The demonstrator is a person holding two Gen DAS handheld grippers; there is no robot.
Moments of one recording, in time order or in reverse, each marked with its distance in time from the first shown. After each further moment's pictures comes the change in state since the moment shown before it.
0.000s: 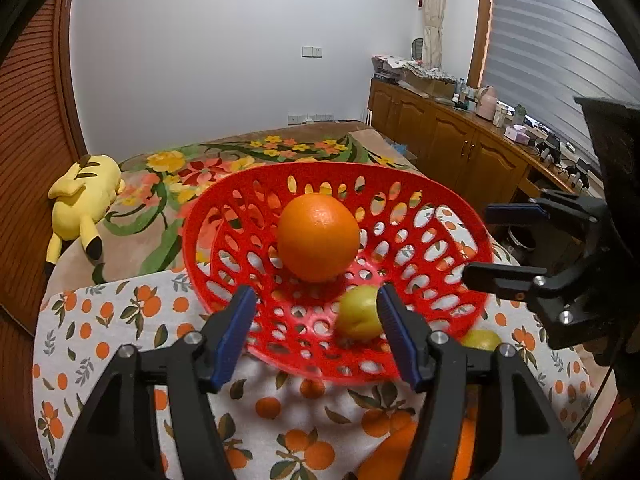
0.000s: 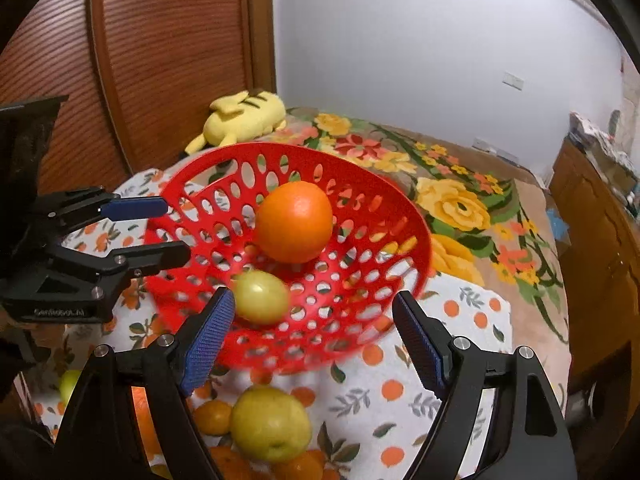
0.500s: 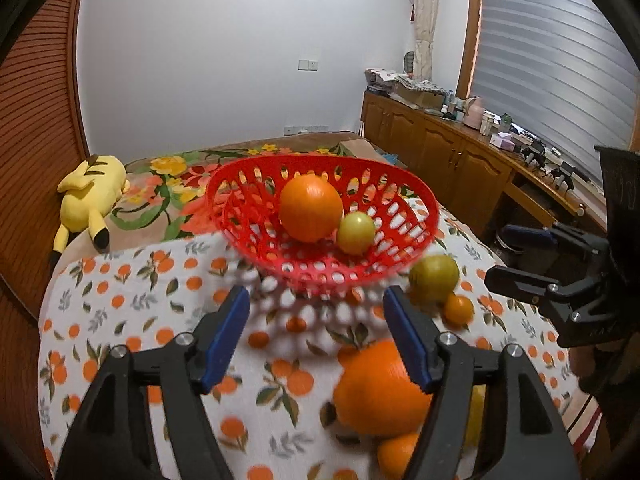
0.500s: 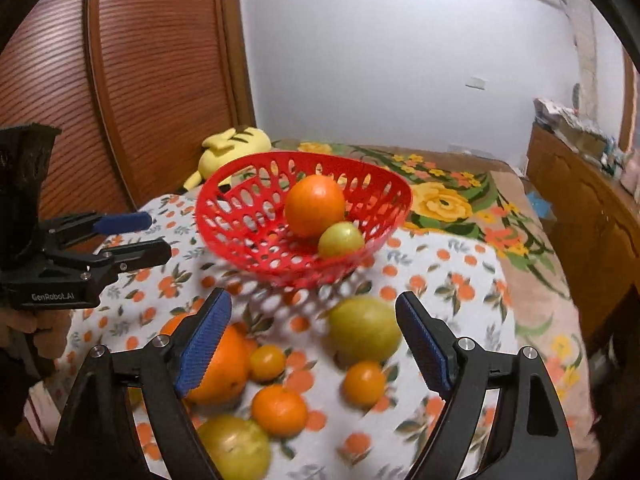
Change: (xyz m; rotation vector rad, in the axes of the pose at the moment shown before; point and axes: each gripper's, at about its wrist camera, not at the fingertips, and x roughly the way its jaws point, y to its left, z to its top) left arm -0.072 -0.011 -0.056 -0.008 -0.047 -0.021; right arm -0.065 0.038 -0.070 0.147 -0.138 -0.035
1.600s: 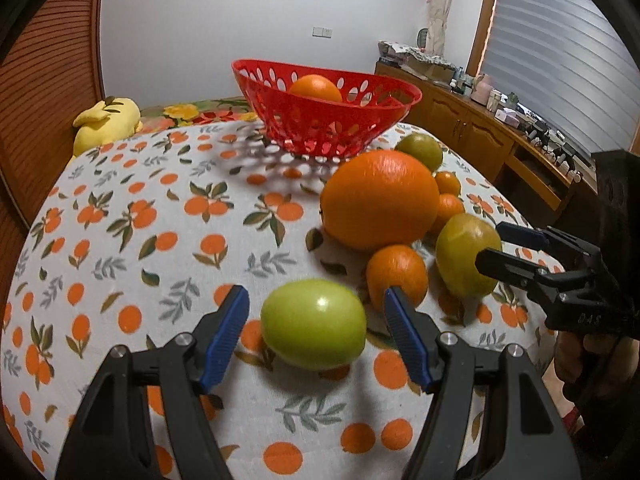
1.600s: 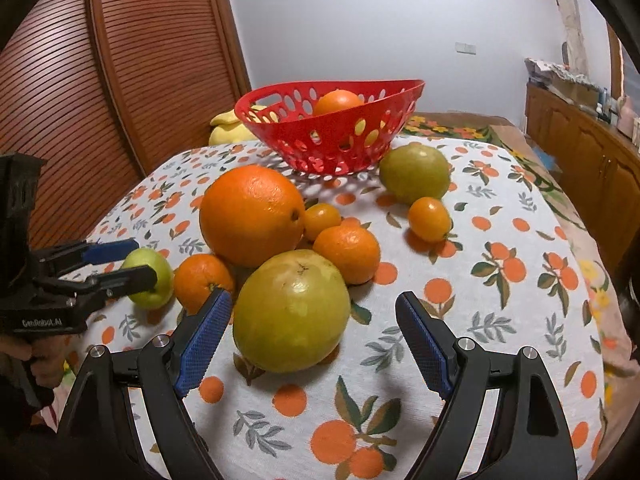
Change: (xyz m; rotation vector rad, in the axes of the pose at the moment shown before) left arm -0.030 -0.015 -0.131 -0.071 0.106 0.014; right arm -0.011 0.037 -0.111 0.080 0.045 0.031
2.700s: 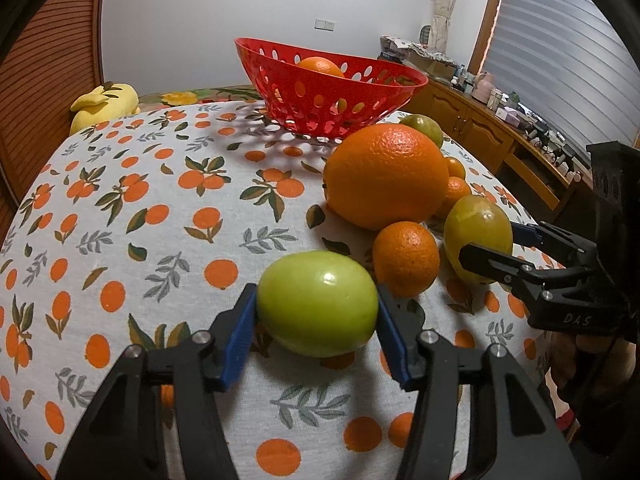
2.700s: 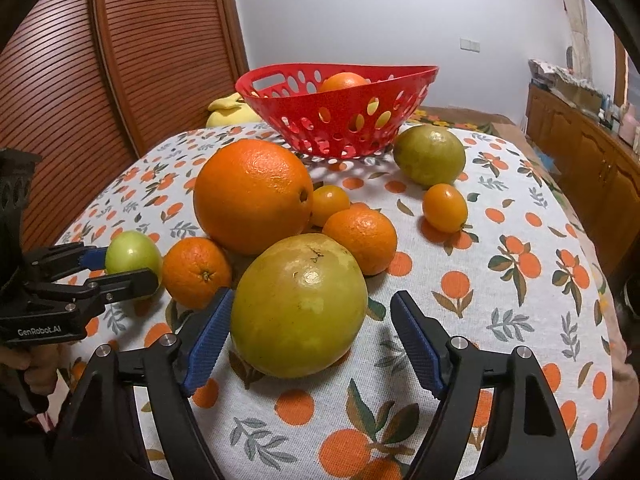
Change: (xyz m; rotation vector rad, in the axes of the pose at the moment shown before) left arm 0.015 0.005 -0.013 -0.026 0.020 -0.020; right arm 0.017 0.009 -0.006 -0.031 0.035 -0.025
